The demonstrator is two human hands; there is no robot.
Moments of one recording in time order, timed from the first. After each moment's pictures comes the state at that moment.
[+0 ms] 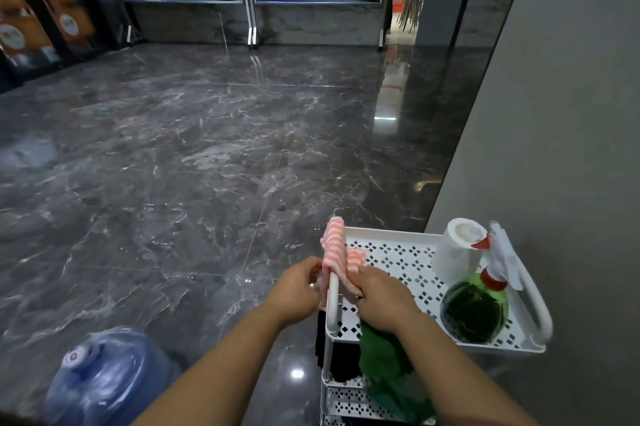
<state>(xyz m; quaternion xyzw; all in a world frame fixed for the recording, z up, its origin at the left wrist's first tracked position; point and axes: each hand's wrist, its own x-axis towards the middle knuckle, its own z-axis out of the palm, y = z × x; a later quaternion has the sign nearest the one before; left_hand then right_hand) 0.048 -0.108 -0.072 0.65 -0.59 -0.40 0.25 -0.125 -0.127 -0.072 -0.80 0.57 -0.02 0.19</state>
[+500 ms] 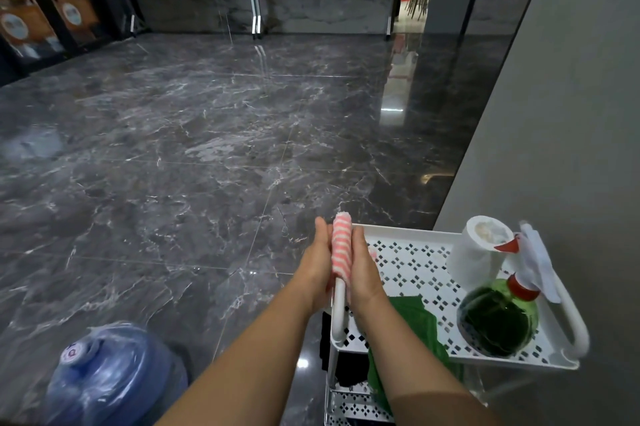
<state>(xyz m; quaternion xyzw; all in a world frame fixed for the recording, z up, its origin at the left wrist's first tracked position) 0.011 -0.147 -0.054 0.56 -0.27 -0.63 0.46 -0.058 -0.151 -0.070 -0.28 0.47 -0.46 0.70</state>
